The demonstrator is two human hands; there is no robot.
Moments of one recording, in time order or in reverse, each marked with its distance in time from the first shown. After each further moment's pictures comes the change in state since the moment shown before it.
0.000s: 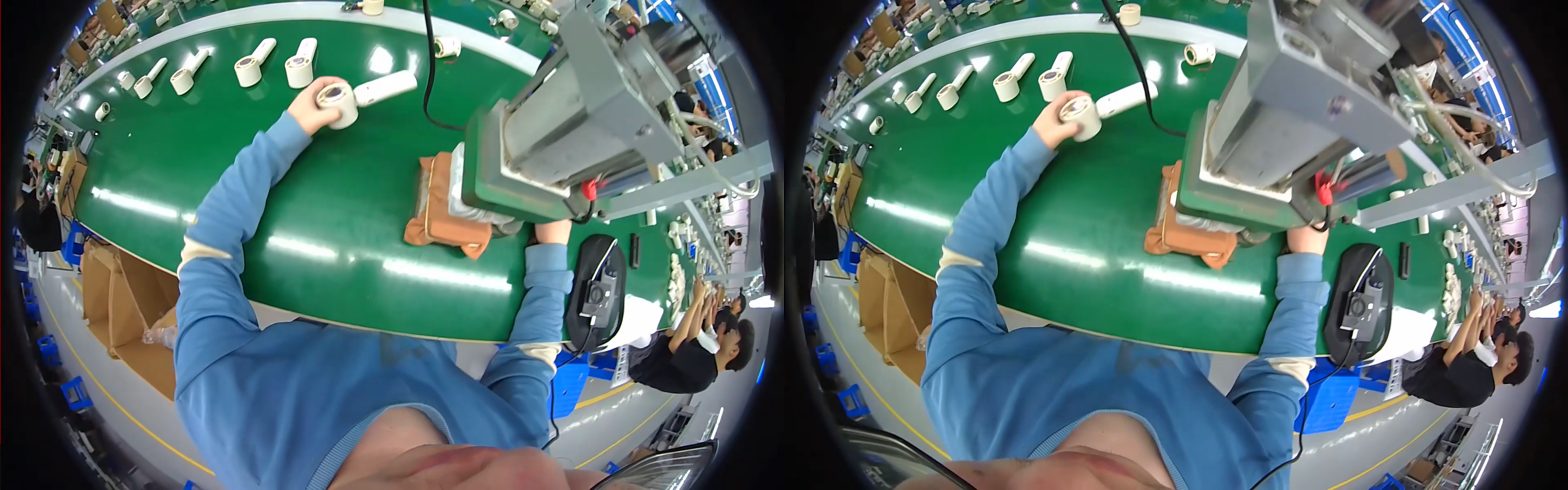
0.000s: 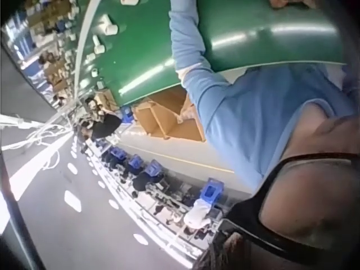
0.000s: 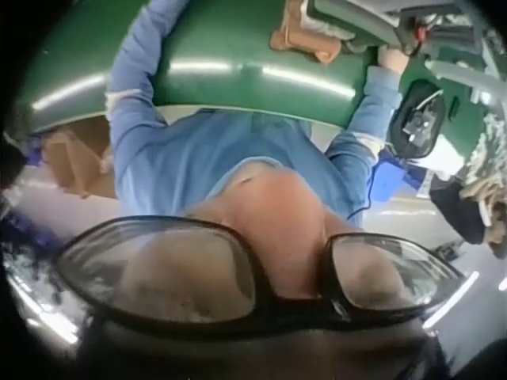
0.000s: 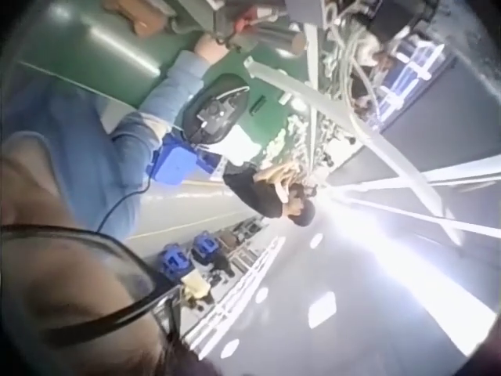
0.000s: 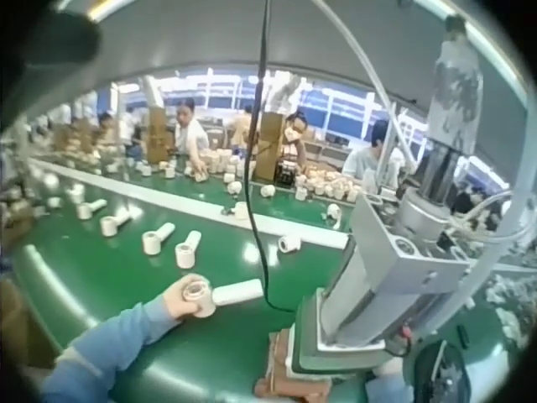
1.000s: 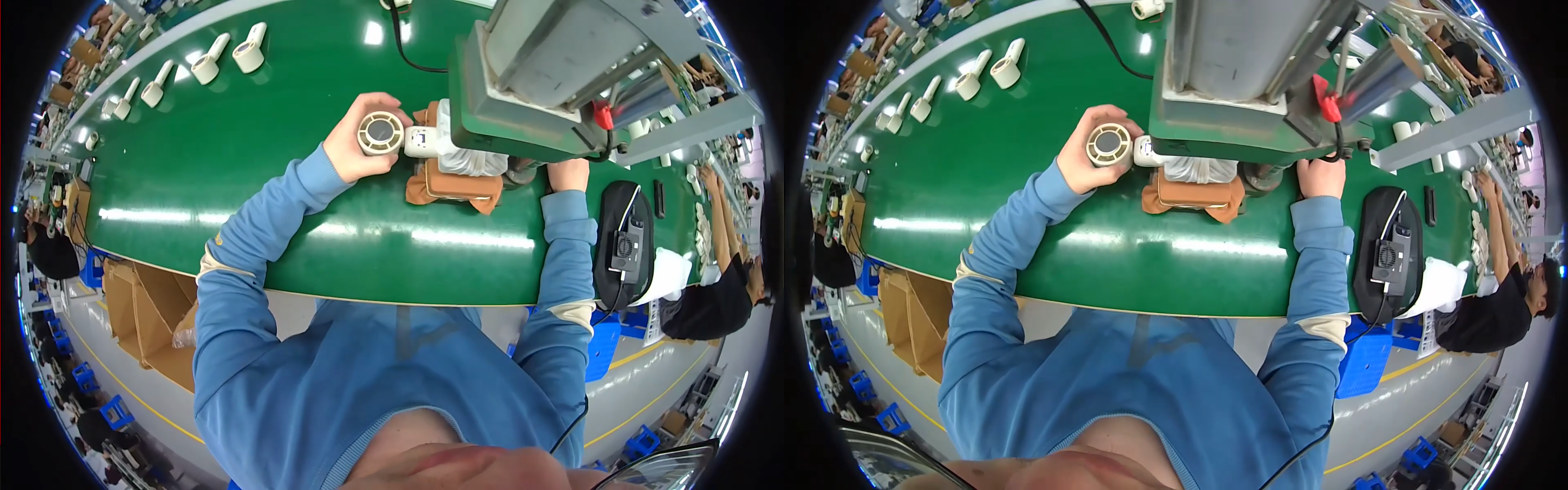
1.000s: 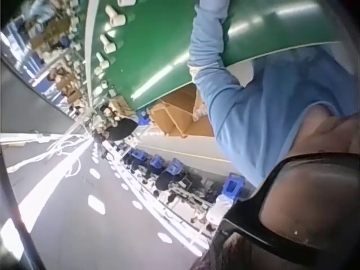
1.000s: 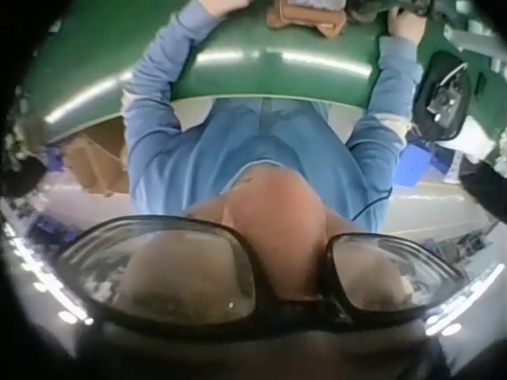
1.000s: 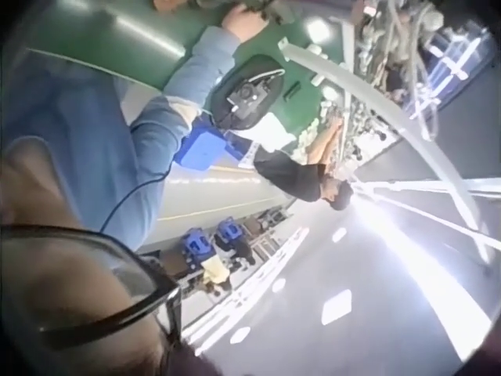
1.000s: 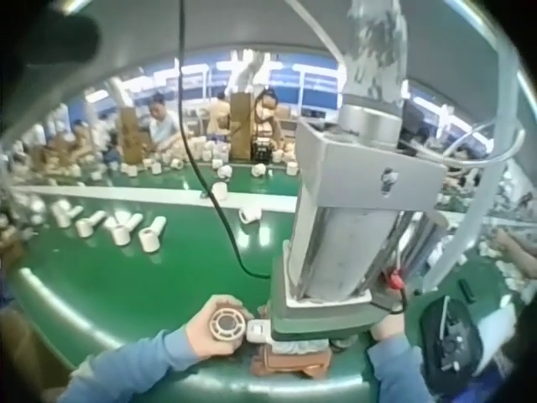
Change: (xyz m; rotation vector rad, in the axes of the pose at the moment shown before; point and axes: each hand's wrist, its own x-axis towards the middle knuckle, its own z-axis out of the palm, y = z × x) left_hand -0.088 0.046 0.120 -0.157 -0.263 0.103; right_hand -0.022 -0.053 -0.006 -0.302 0.051 0.012
